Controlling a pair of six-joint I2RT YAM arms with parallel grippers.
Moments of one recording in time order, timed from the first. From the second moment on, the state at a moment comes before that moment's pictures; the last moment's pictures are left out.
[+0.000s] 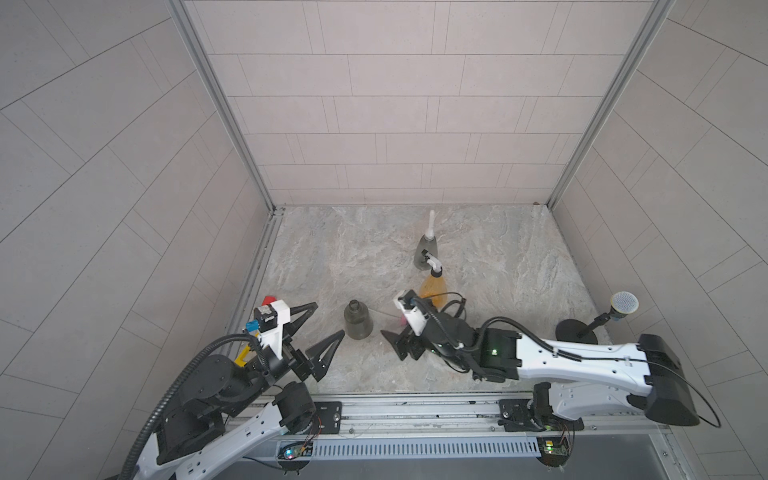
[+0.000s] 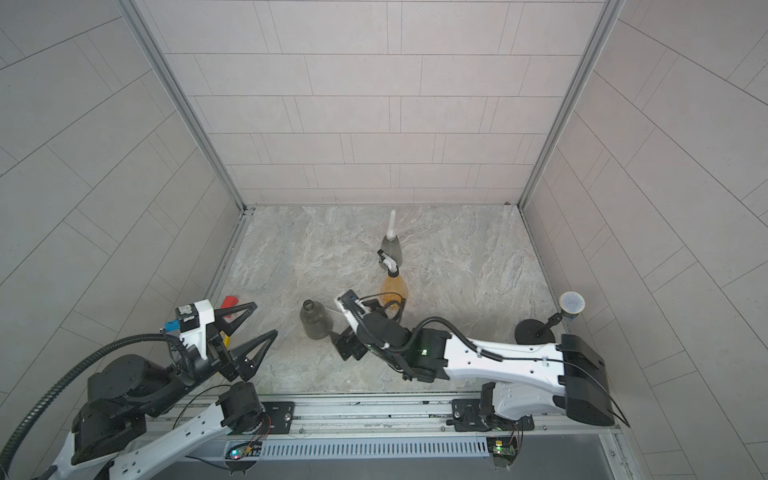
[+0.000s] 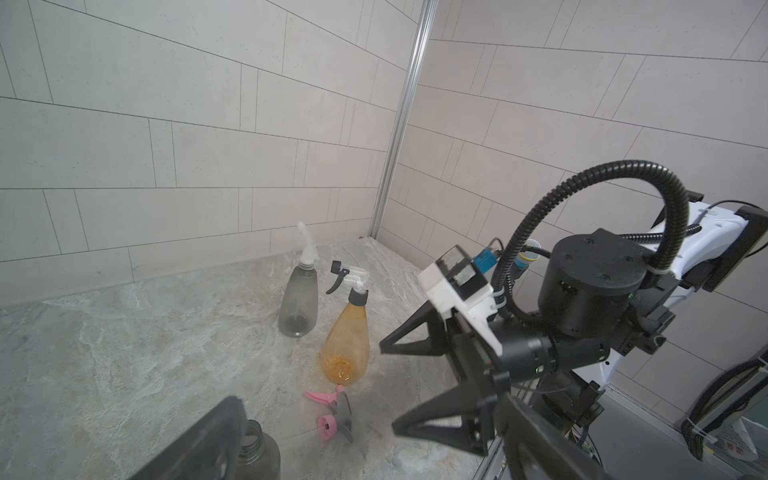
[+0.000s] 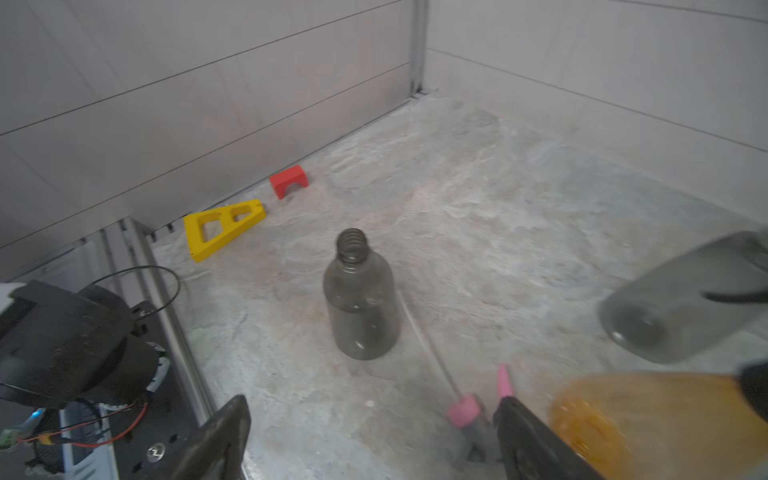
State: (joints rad) left arm -0.97 0.12 0.82 -0.69 -0.18 -0.24; right arm 1.26 1.34 0.95 -0.08 0.32 0.25
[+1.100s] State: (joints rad) left arm -0.97 0.08 0.83 -0.75 -0.17 -0.26; right arm 1.12 1.85 1.19 0.23 0.18 0.19
